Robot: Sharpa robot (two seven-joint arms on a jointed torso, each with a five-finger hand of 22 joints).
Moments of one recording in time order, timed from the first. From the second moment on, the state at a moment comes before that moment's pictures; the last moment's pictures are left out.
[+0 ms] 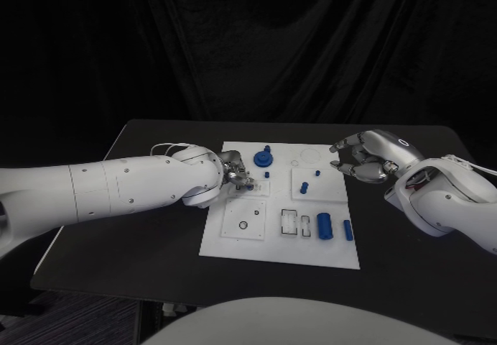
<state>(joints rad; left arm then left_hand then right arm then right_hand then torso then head) 1.23 -0.71 -0.21 1.46 -1.05 -0.20 -0.50 1.17 -0.04 0.38 0.07 0.52 0.92 0.06 0.44 0.65 1.47 -0.02 1.57 1.31 1.47 -0.08 1.57 1.31 0.05 1.47 0.03 1.28 1.31 1.30 -0.93 -0.25 1.64 -1.39 -0.55 -0.07 1.29 -0.05 0.29 0.07 0.35 0.85 0.16 0.09 0.21 1.46 0.07 1.56 1.31 1.47 -0.01 1.57 1.31 0.04 1.47 0.10 1.38 1.31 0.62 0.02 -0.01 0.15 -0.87</state>
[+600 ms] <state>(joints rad) 1.23 -0.71 -0.21 1.46 -1.05 -0.18 -0.50 1.16 -0.04 0.40 0.05 0.52 0.91 0.07 0.44 0.65 1.47 -0.02 1.57 1.31 1.47 -0.08 1.57 1.31 0.05 1.47 0.03 1.28 1.31 1.30 -0.93 -0.25 1.64 -1.39 -0.55 -0.08 1.29 -0.05 0.29 0.07 0.35 0.85 0.16 0.09 0.21 1.46 0.07 1.55 1.31 1.47 -0.01 1.57 1.31 0.04 1.47 0.10 1.38 1.31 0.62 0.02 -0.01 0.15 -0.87</state>
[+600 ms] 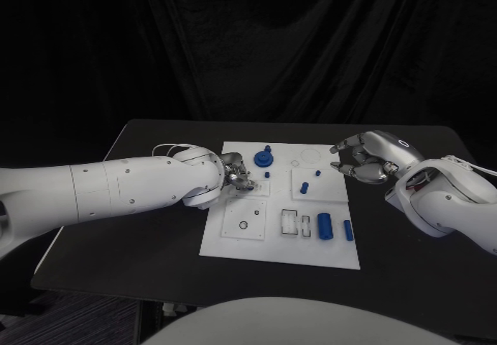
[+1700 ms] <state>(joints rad) 1.23 -0.71 -0.21 1.45 -1.05 -0.15 -0.51 0.99 -0.04 0.20 0.19 0.05 0.85 0.10 0.33 0.64 1.46 0.01 1.55 1.31 1.46 -0.06 1.57 1.31 0.05 1.47 0.05 1.25 1.31 1.30 -0.93 -0.25 1.64 -1.39 -0.53 -0.08 1.29 -0.05 0.30 0.08 0.35 0.85 0.16 0.09 0.21 1.47 0.07 1.55 1.31 1.47 -0.01 1.56 1.31 0.04 1.47 0.10 1.38 1.31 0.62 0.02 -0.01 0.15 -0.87</state>
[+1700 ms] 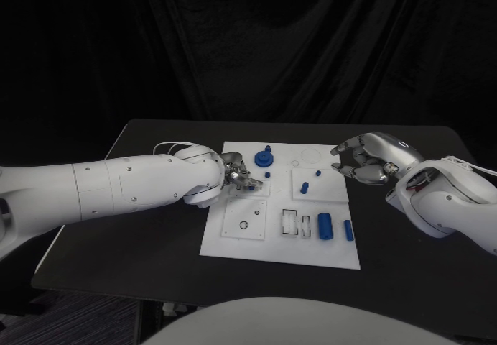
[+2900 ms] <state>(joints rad) 1.29 -0.84 -0.21 1.57 -1.04 -0.43 -0.34 1.05 0.10 -0.03 0.29 0.34 0.83 0.05 0.57 0.84 1.47 -0.02 1.57 1.31 1.46 -0.08 1.57 1.31 0.05 1.47 0.03 1.37 1.31 1.29 -0.94 -0.25 1.63 -1.37 -0.52 -0.08 1.29 -0.04 0.30 0.09 0.35 0.85 0.16 0.09 0.20 1.47 0.07 1.55 1.31 1.46 0.00 1.56 1.31 0.04 1.46 0.11 1.37 1.31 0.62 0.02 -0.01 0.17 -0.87</state>
